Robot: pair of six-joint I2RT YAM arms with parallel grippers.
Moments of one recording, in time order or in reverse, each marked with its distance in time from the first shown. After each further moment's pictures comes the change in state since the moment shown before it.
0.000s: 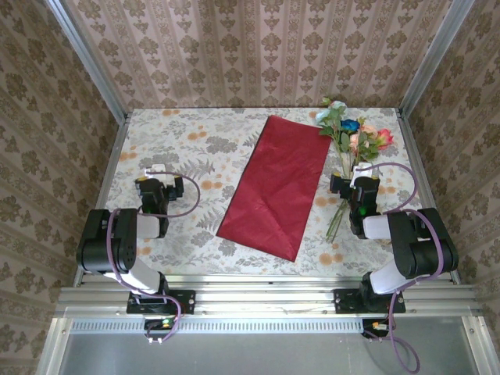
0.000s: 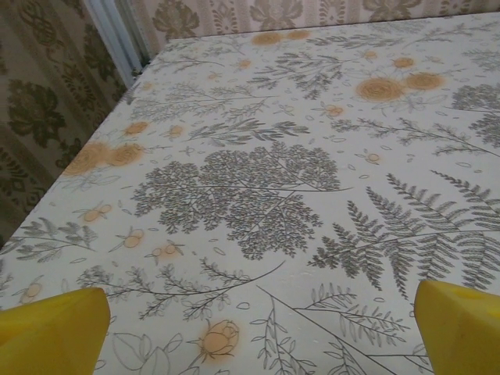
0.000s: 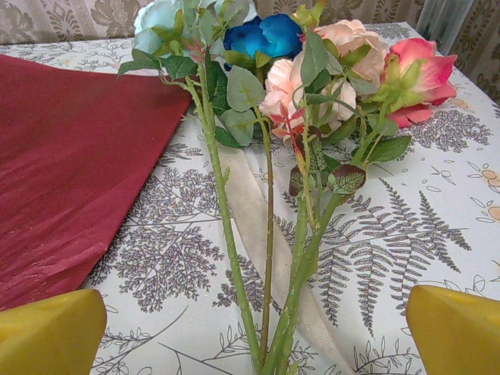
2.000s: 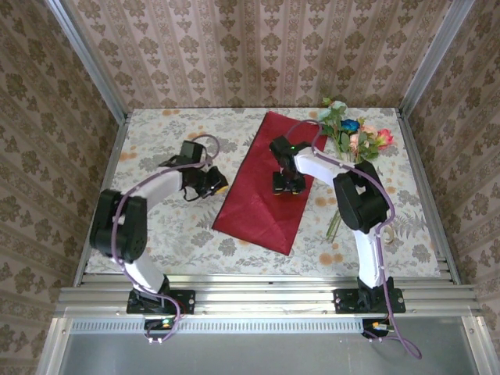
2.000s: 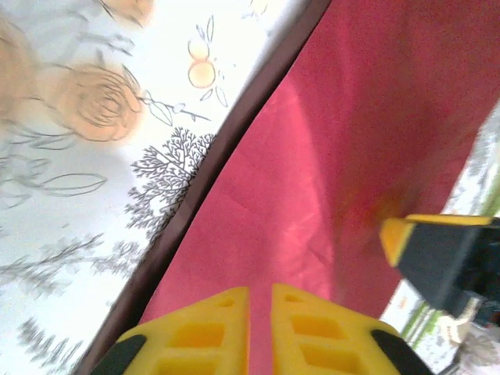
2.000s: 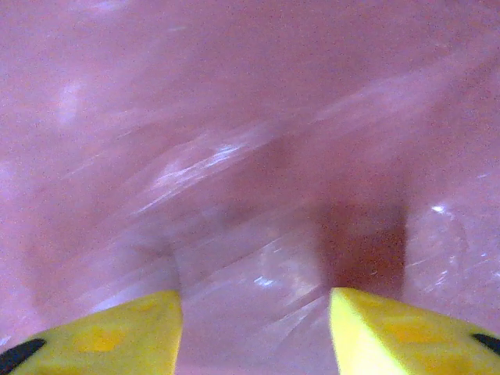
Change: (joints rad) left arm -0.272 0.095 0.678 -1.285 0.661 -0.825; right arm 0.462 0.573 1.212 -1.660 -0.225 0.390
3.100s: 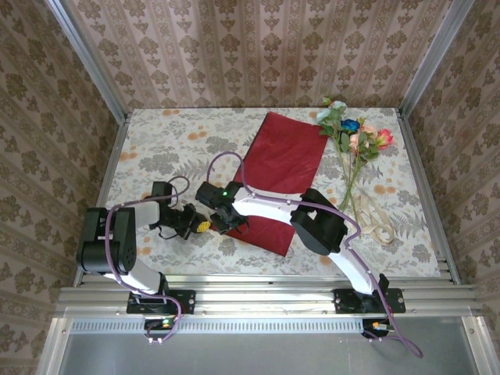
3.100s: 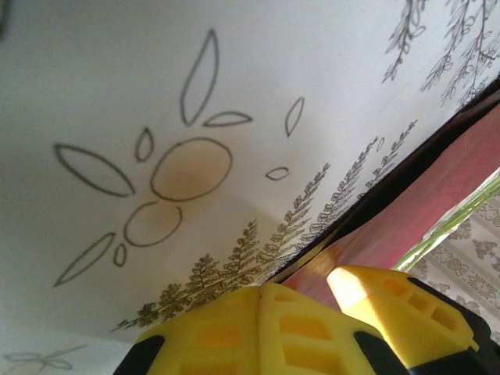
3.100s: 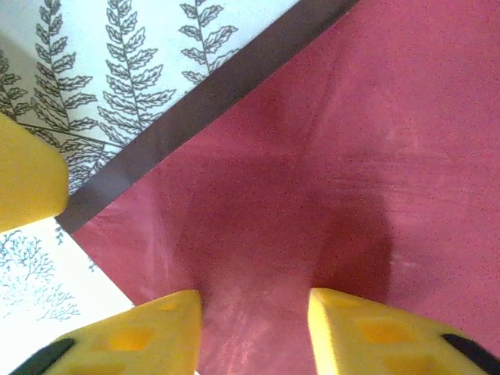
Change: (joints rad) left arm 0.248 -0.096 -0.464 0.090 0.288 -0.100; right arm 0.491 0.192 0.252 -0.022 0.066 0.039
